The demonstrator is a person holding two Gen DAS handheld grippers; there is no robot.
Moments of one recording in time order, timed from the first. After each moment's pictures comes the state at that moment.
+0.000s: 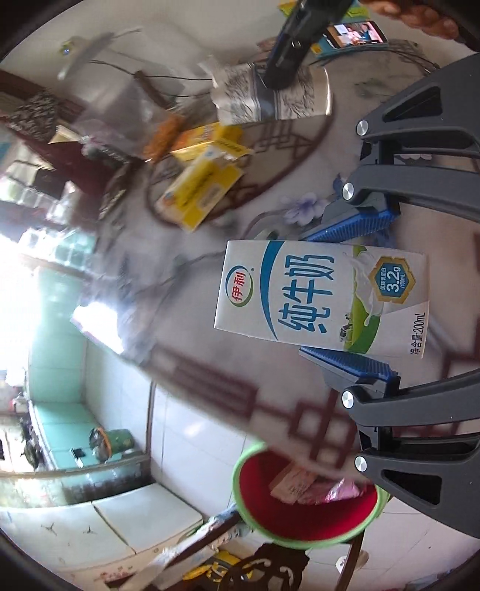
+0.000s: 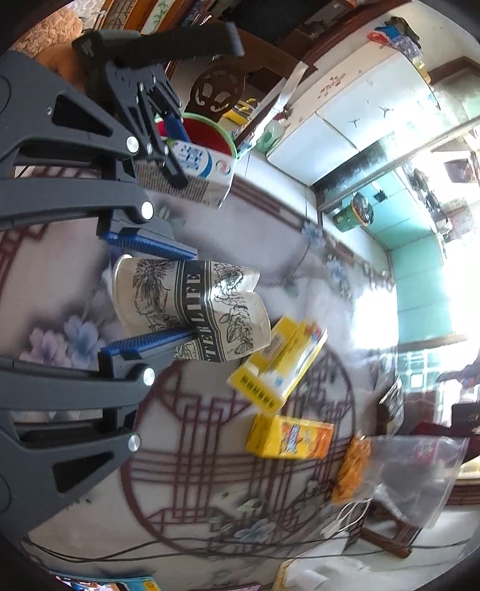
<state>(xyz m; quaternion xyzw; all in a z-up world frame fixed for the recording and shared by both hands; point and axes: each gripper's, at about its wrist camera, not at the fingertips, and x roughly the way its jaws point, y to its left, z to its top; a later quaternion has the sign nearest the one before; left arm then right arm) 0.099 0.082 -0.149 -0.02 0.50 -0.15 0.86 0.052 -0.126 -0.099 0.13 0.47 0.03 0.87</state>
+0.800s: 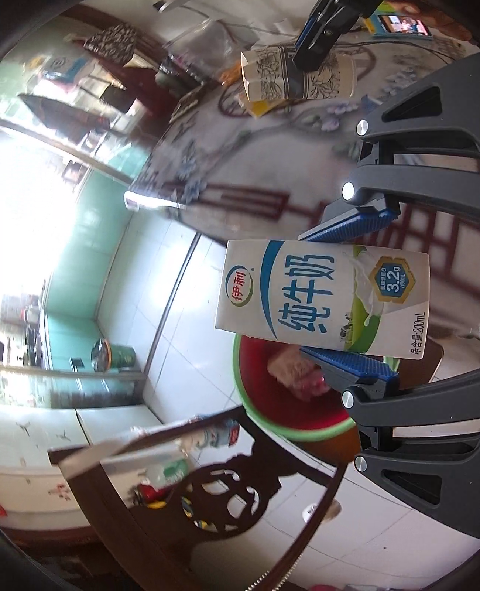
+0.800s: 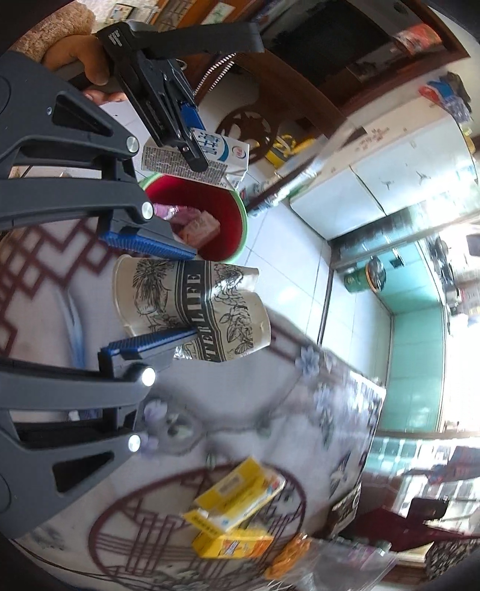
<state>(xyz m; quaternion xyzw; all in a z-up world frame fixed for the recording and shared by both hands) 0.106 0.275 -0.141 -0.09 0.47 -0.02 0.88 0.093 0.047 -0.086 0.06 0.47 0.13 0.87</state>
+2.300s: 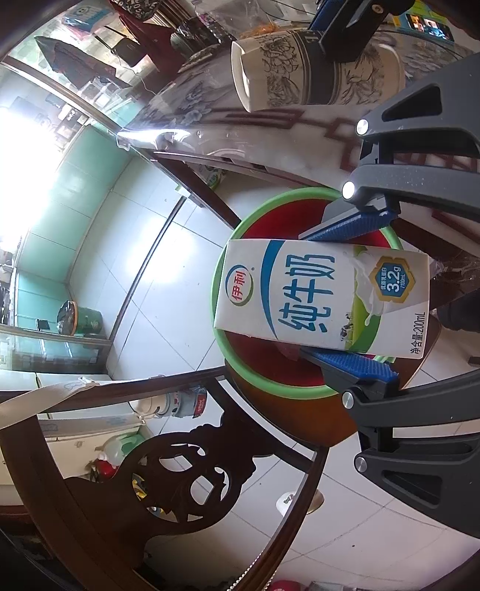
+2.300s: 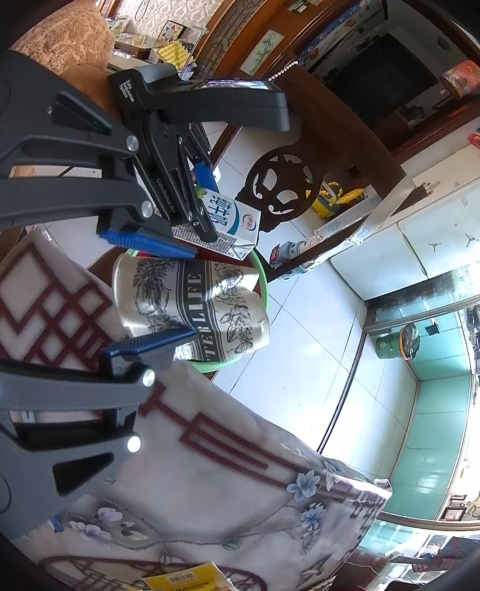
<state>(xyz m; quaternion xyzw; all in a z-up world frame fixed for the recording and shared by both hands) 0.150 0.351 -0.198 -0.12 0.52 0.02 0.84 0.145 0.164 -0.118 0.03 0.51 0.24 0.82</state>
